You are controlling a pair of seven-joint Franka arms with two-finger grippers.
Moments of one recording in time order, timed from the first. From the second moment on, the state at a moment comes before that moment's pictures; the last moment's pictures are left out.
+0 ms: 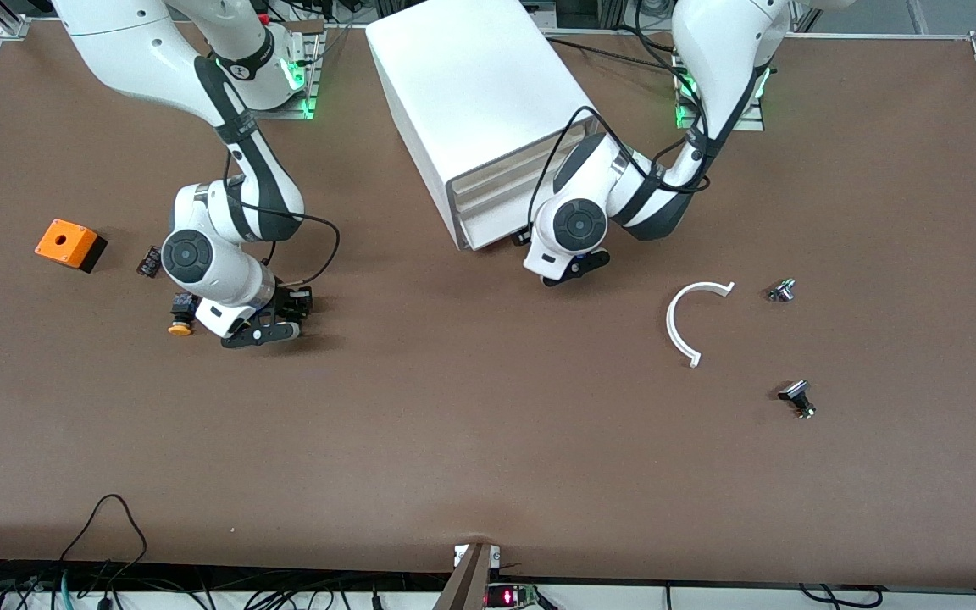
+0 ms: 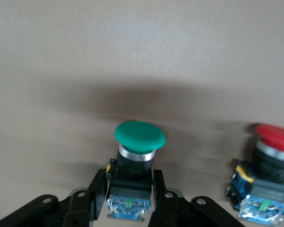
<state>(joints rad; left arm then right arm) -0.49 0.55 -0.23 -1.80 -0.26 1.99 -0.97 0.28 0.48 -0.04 -2.03 0.10 2.45 -0.02</state>
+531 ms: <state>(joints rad) -0.49 0.55 -0.26 -1.81 -0.29 1.98 -0.97 0.27 0.37 -0.07 -1.77 0.10 2.08 0.01</state>
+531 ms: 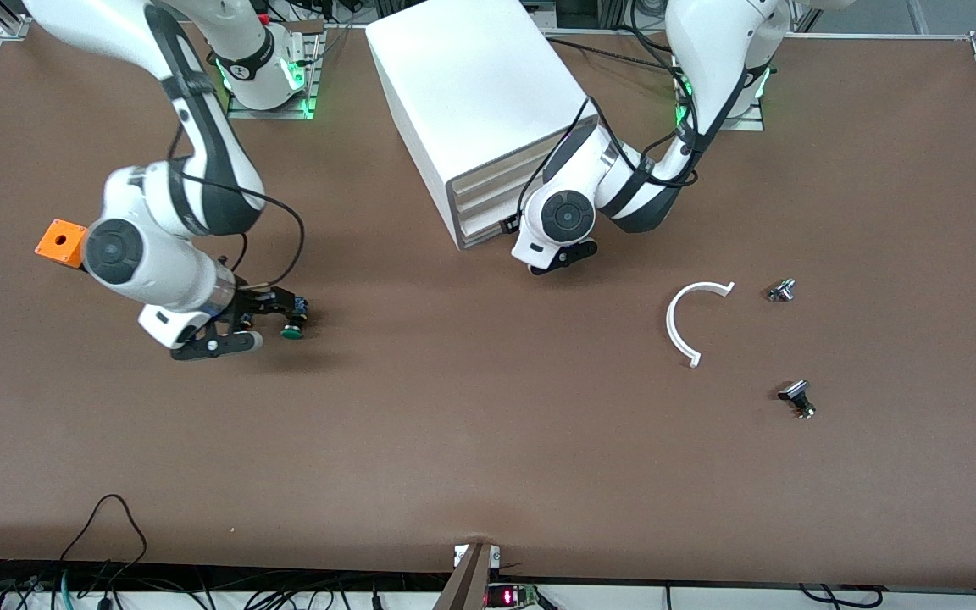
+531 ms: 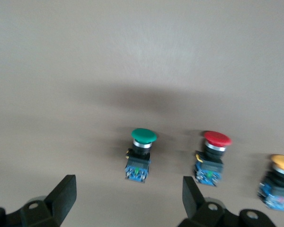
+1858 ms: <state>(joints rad) -0.07 0.50 -0.20 -1.43 0.01 1.83 -0.34 0.01 -0.03 0.07 -1.61 0.01 1.60 0.04</state>
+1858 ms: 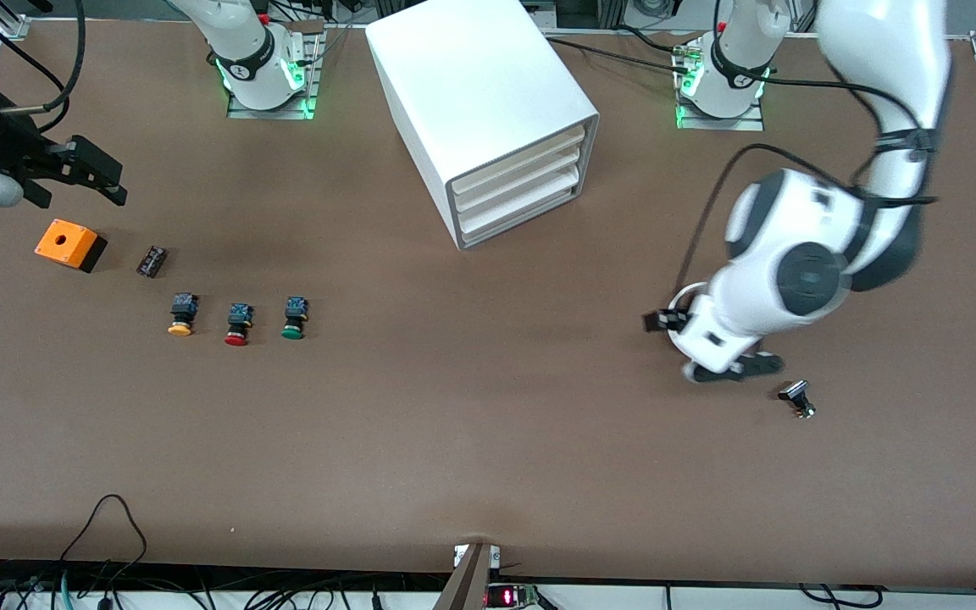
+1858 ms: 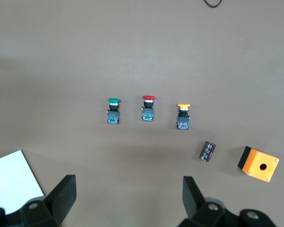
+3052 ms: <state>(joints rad) 0.00 0.17 -0.06 -1.48 0.04 1.65 0.01 0.01 -0.03 0.07 -1.60 0.01 1.59 0.05</state>
